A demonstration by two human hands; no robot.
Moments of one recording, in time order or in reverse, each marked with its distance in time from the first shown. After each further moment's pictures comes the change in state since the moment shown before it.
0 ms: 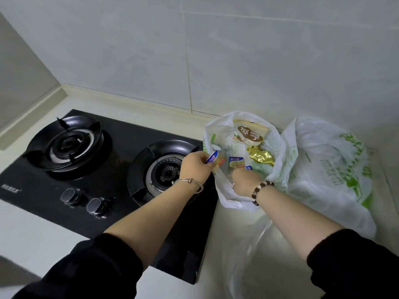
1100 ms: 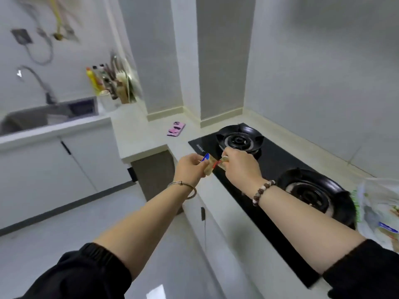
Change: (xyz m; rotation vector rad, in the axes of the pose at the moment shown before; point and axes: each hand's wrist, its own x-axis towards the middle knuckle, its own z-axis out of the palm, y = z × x) left_hand -0.285 -0.124 -0.298 -0.339 0.767 -0.342; right_hand -0.188 -0.379 -0.041 0.152 0.598 -0.830
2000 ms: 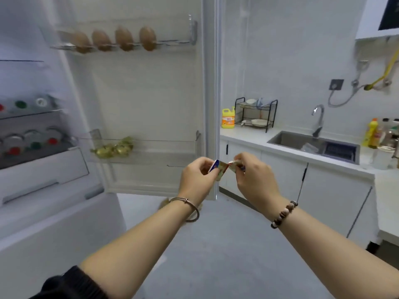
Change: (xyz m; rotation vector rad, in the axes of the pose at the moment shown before) left_hand -0.335 -0.045 -0.473 0.239 1.172 -0.043; right_hand -0.151 -0.548 0.043 0.774 -0.028 -1.186
